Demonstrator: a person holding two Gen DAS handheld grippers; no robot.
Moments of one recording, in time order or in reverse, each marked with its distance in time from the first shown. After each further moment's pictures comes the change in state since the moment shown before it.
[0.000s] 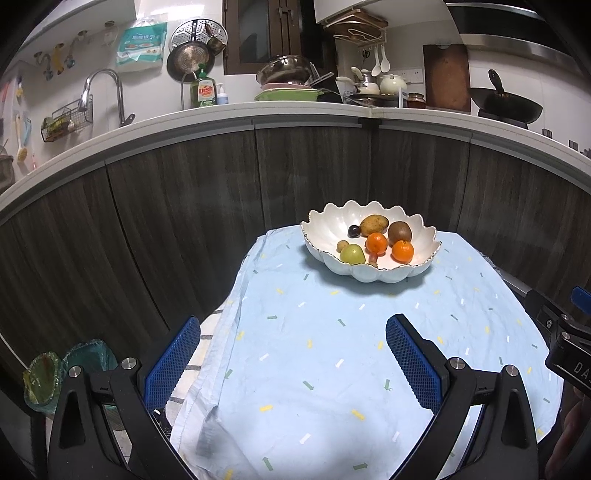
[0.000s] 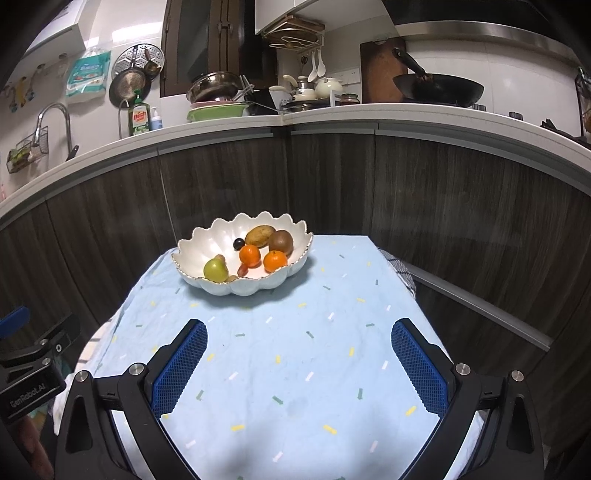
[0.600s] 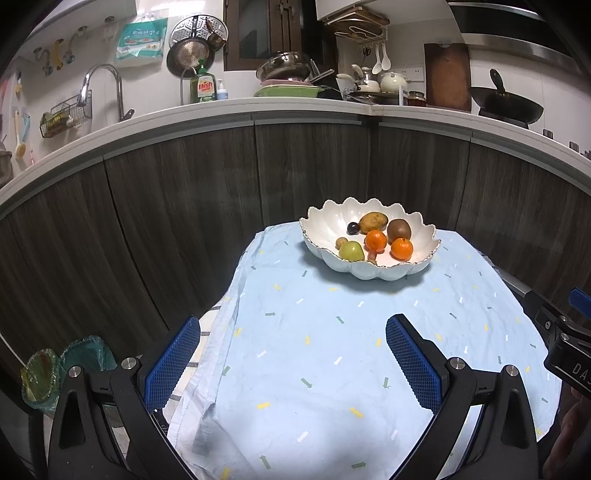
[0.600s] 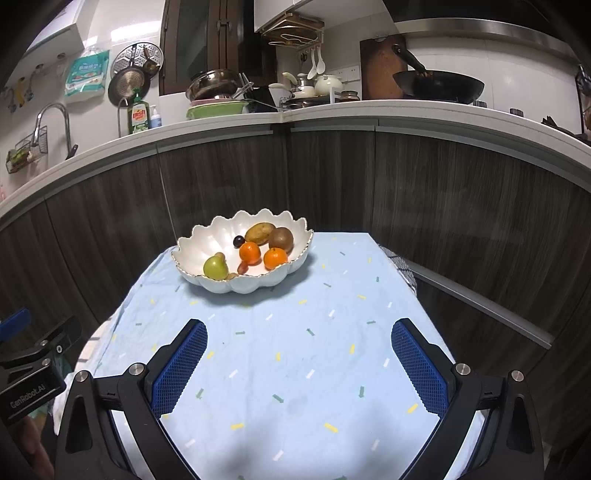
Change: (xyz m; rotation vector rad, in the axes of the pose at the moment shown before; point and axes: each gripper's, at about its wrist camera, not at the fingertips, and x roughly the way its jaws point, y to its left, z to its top) left arm 0.004 0.001 -0.002 -0.006 0.011 -0.009; right arm 0.003 0.002 -0.002 0.002 0.006 -0.001
